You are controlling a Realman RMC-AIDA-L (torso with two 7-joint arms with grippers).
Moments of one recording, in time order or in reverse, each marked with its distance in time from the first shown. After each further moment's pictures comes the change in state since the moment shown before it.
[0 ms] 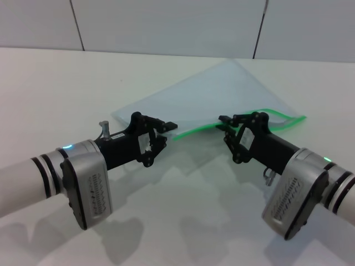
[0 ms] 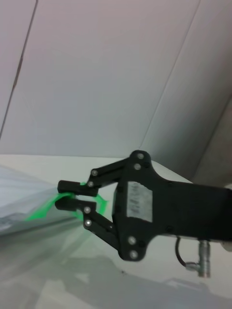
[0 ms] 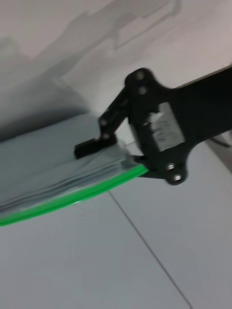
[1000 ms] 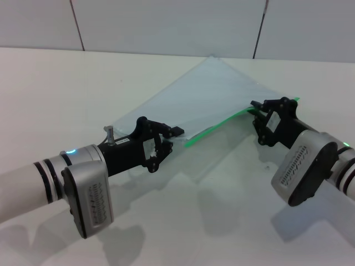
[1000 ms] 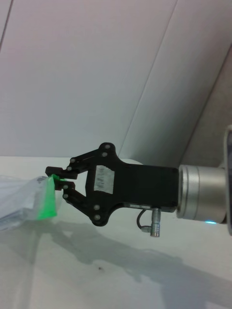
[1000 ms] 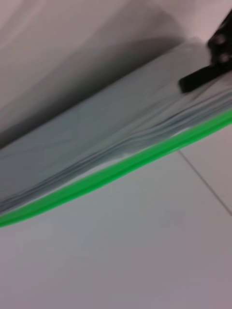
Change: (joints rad) left arm 0.009 -0.006 0.013 0.005 0.013 0.039 0.019; right arm 0.007 0.002 0.174 -0.061 0.000 0.156 0.000
